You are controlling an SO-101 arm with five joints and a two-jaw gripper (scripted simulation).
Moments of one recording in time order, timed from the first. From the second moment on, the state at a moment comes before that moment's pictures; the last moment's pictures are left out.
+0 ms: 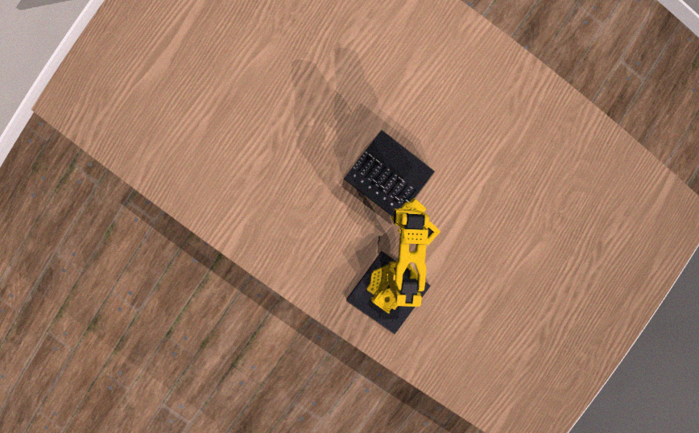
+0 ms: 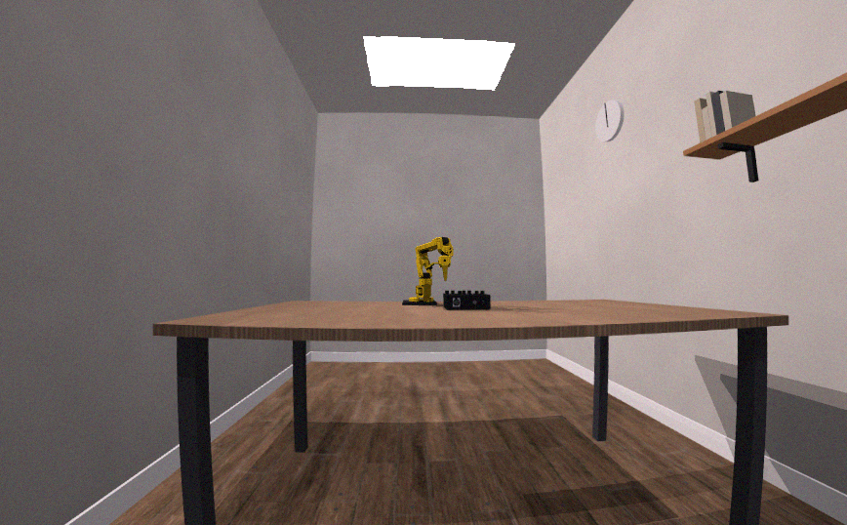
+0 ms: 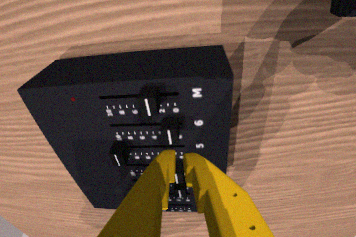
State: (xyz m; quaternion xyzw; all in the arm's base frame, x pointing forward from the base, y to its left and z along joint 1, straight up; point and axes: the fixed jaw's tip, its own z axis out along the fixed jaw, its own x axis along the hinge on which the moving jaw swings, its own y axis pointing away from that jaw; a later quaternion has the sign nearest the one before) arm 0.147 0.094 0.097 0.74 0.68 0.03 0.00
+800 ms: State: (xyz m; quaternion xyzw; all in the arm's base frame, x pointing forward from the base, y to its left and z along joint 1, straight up) arm 0.154 0.080 0.097 0.84 0.54 0.03 0.00
